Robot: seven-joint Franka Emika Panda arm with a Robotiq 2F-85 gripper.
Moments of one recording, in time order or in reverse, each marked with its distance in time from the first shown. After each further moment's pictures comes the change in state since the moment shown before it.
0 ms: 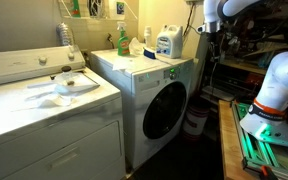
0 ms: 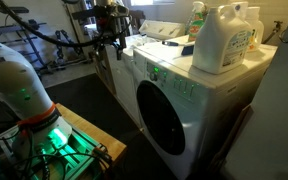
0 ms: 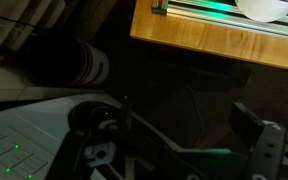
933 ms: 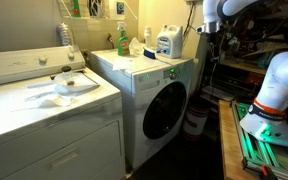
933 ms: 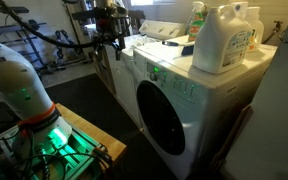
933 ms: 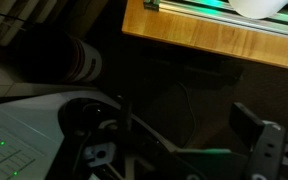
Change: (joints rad) arm 0.022 0.004 -0.003 -0.002 0.034 0.002 -0.001
